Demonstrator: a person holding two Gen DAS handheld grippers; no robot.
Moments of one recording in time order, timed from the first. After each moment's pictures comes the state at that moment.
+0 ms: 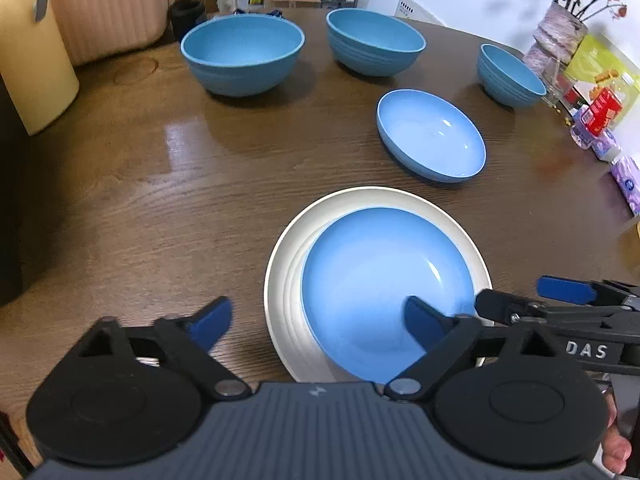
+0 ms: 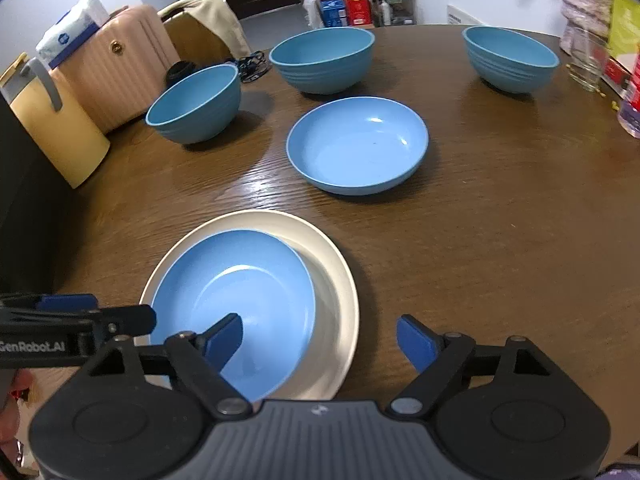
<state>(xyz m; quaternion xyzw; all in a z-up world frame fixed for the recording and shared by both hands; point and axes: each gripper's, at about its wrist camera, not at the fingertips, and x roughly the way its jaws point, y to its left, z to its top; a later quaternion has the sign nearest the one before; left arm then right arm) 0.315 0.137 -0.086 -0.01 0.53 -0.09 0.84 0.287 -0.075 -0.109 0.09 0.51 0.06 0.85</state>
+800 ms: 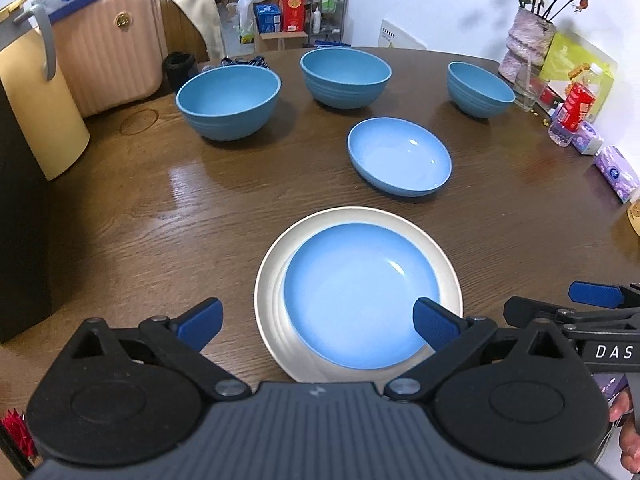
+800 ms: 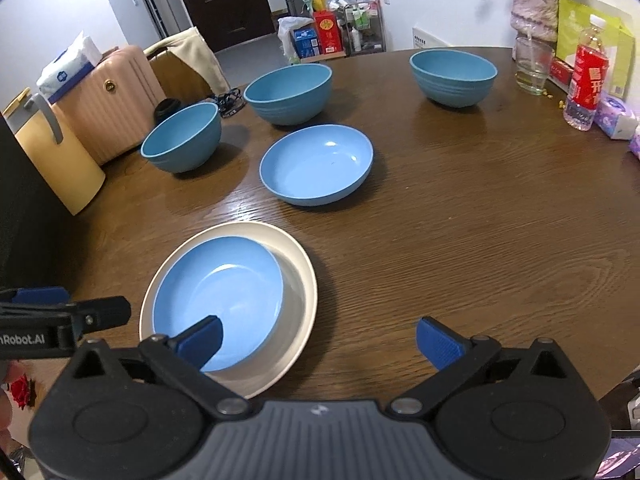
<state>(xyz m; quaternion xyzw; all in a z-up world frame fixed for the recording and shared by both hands) 0.275 0.112 -0.047 0.02 0.48 -0.09 0.87 0.234 -0.102 -0.077 0.11 0.47 0.02 0.88</state>
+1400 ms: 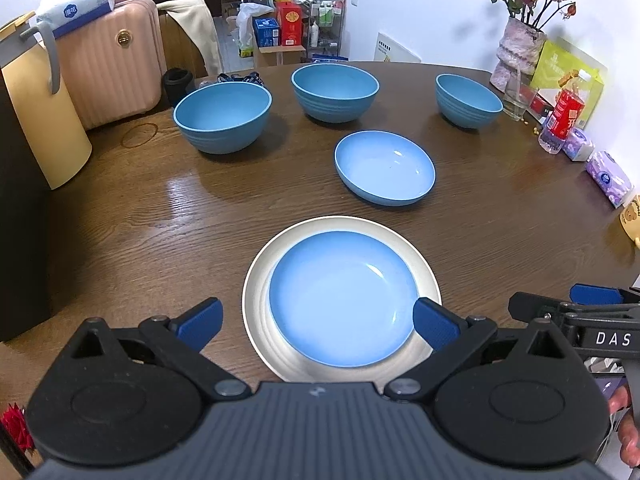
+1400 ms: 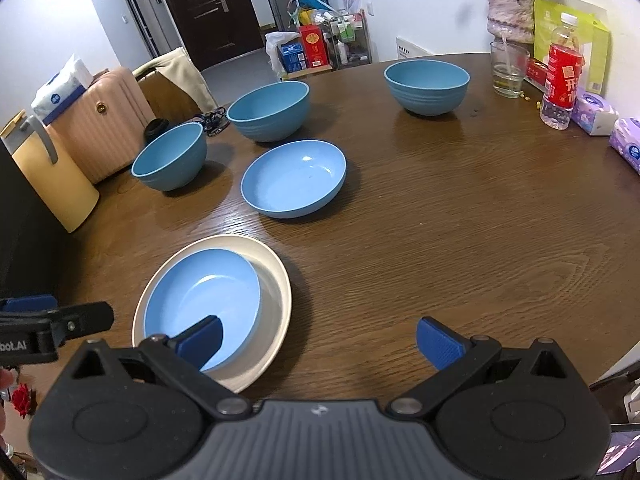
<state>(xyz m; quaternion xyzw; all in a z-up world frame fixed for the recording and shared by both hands) 0.258 0.101 -0.035 0.02 0.46 -0.09 0.88 0.220 -0.124 -0.070 0.12 0.45 0.01 0.88</state>
